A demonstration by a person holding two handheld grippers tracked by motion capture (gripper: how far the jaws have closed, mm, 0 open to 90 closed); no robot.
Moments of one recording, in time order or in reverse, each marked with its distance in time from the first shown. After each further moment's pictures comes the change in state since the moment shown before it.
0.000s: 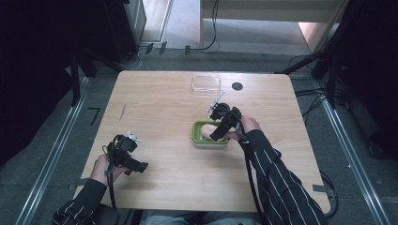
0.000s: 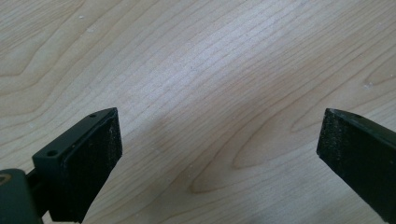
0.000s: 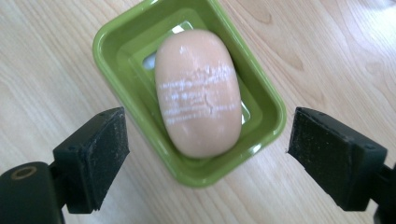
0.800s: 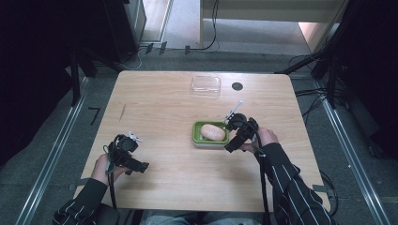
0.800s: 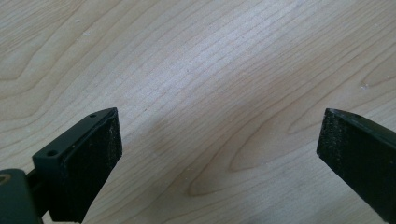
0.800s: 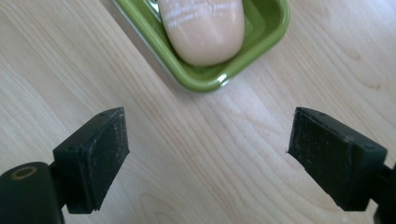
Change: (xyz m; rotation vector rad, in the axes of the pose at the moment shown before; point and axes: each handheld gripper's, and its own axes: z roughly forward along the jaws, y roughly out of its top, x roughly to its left) left arm -0.001 0.002 0.000 0.002 -0.004 0.008; right arm 0.006 -0.052 -0.021 0.057 -0.014 0.076
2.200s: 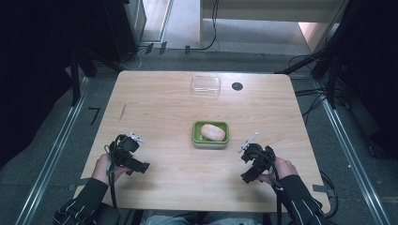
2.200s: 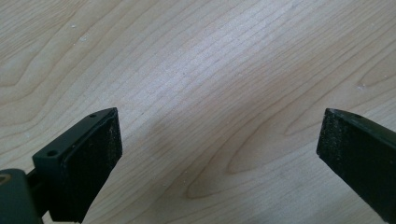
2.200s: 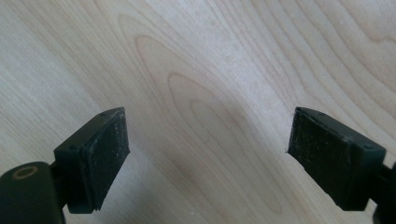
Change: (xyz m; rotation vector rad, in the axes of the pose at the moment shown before) left arm -0.002 0.002 0.000 0.002 0.003 0.018; right arm 0.028 -0.087 0.012 0.102 -0.017 0.013
